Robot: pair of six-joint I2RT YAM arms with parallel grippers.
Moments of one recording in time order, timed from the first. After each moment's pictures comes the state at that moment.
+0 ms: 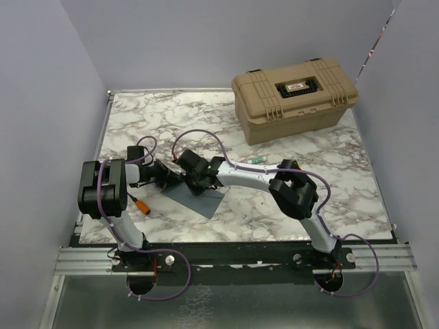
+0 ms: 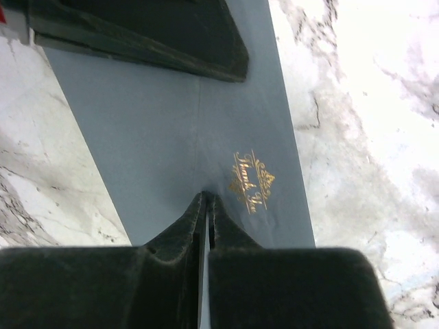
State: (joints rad) left arm 0.09 1.76 0.68 0.00 0.78 -0.87; right arm 1.06 2.21 1.68 -0.51 0.03 0.24
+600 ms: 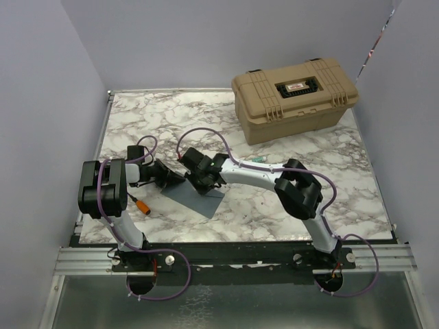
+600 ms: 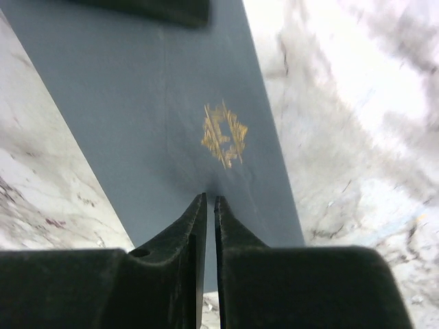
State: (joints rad) left arm 0.09 1.76 0.68 -0.01 0.78 -0.85; right arm 1.04 2.13 1.62 -0.59 0.04 0.26
